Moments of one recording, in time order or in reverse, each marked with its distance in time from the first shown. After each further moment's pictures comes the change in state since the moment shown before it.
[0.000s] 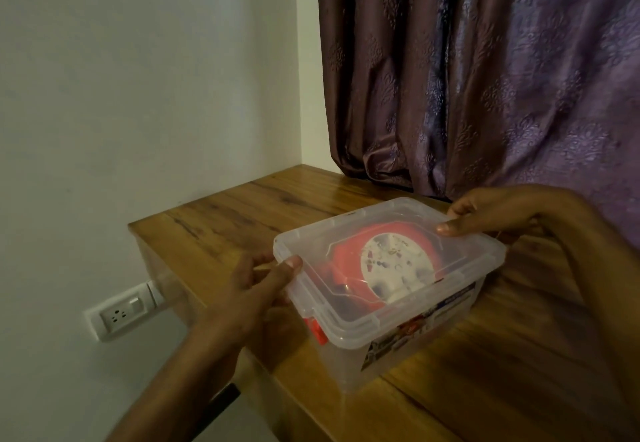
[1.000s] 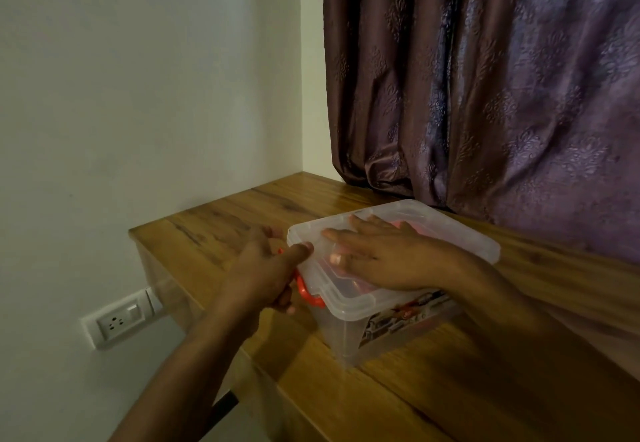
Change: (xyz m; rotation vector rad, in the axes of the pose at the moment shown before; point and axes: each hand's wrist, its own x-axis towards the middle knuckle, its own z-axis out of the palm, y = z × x) left_hand 0.031 0.025 0.008 0.094 0.049 0.043; right_hand 0.003 -0.096 0.105 -0.575 0.147 -0.321
